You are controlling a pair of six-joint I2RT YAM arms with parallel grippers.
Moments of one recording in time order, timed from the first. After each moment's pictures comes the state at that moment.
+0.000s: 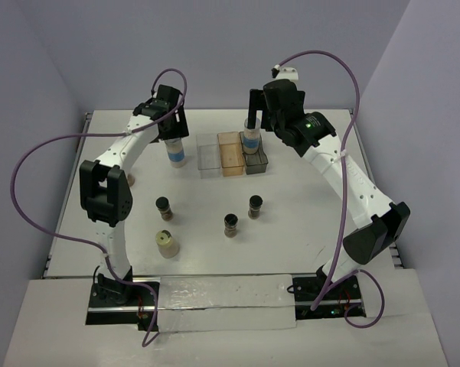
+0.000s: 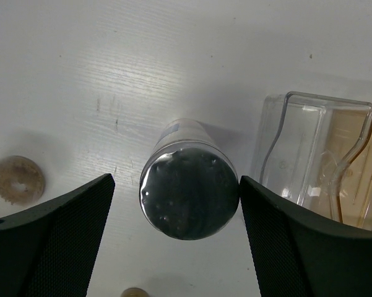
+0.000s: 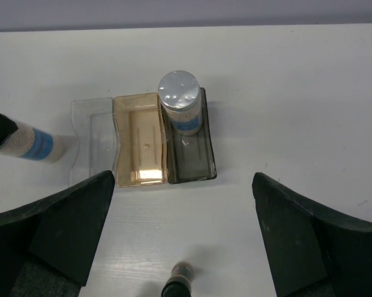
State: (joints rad) left arm -0.34 2.03 1.89 -0.81 -0.32 -0.44; right arm 0.54 1.57 1.77 -0.72 0.46 0.33
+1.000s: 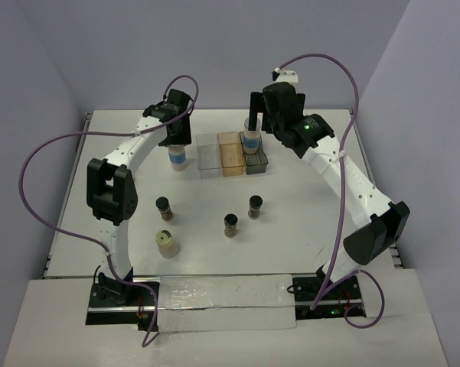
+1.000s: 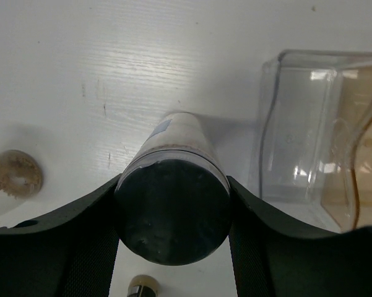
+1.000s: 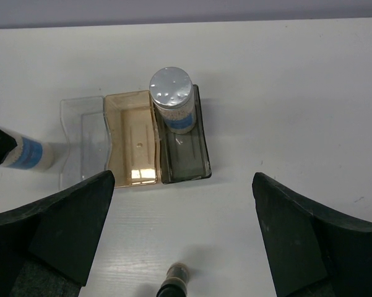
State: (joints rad) left arm -0.39 2.07 1.89 -0.84 -0.34 -0.39; right arm 0.54 1.57 1.74 -0.70 0.47 0.33
